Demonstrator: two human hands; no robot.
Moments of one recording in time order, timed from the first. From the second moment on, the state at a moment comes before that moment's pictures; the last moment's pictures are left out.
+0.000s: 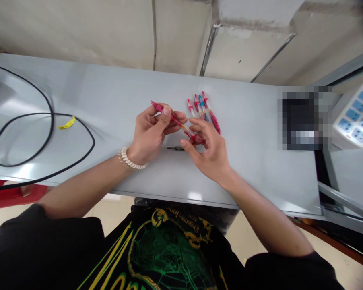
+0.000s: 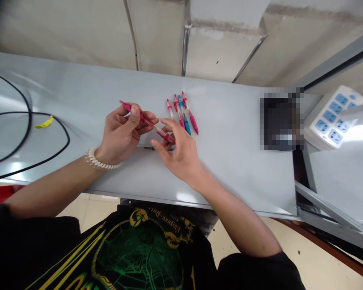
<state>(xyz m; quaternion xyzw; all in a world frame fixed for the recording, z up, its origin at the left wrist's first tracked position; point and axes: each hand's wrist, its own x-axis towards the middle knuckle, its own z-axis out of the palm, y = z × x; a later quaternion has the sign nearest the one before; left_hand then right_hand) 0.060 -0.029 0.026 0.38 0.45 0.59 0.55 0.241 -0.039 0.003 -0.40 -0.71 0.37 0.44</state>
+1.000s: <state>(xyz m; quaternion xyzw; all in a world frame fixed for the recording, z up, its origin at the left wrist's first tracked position) 0.060 -0.029 0.026 0.35 0.46 0.58 0.58 0.246 -0.039 0.011 -0.41 -0.71 0.38 0.43</state>
